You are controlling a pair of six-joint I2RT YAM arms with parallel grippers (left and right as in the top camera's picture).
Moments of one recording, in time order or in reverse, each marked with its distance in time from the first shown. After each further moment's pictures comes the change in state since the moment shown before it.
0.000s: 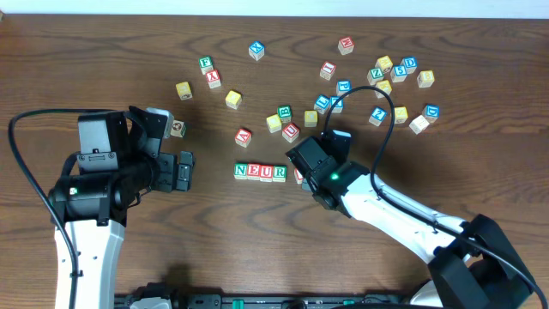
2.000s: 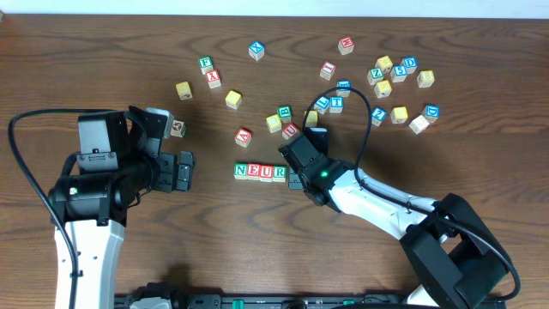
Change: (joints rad) left arm 0.000 0.000 0.000 0.000 0.000 0.000; right arm 0.000 0.119 0.003 0.208 -0.128 -0.188
